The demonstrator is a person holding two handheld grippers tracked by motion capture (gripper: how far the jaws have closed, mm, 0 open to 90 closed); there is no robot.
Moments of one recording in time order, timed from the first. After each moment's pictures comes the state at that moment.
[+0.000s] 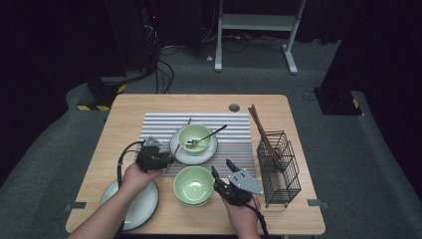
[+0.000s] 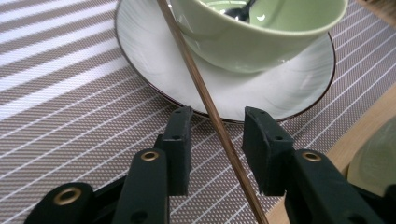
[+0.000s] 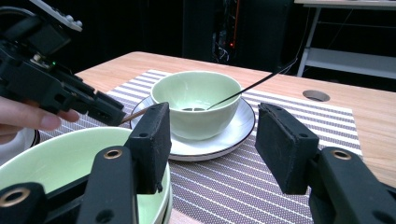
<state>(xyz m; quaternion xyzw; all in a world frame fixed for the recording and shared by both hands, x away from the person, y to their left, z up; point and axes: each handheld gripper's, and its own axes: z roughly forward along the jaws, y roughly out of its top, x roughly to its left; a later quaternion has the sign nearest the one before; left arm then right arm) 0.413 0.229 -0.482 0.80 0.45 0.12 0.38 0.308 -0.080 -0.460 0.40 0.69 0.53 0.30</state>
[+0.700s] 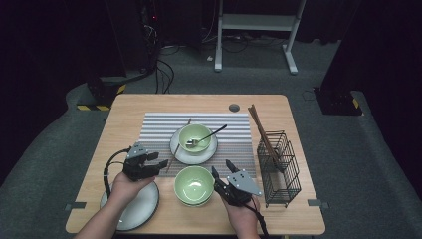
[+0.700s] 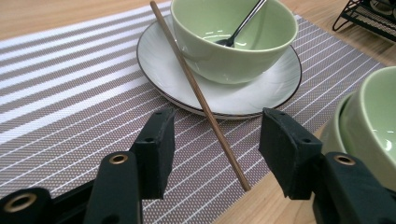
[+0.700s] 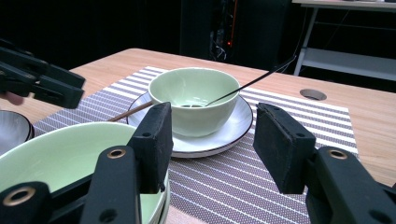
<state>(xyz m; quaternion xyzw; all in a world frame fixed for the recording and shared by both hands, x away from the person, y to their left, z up) 0.368 0.250 -0.465 0.78 0.43 0.18 0.43 0.307 -0.078 -0.463 0.40 0.69 0.52 0.31</state>
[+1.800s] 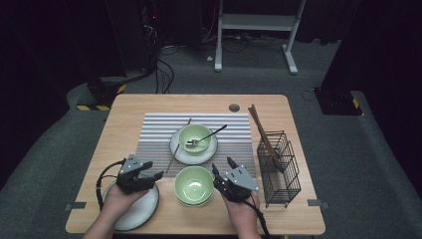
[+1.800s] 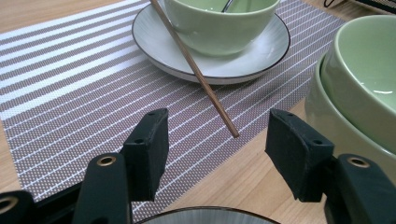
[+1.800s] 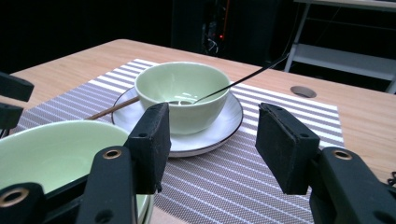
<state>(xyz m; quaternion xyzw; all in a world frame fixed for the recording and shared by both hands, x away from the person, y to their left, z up) 0.338 0.261 -0.477 0.79 0.41 0.19 0.43 0.317 -0.076 -0.461 0.40 0.70 0.50 0.32</state>
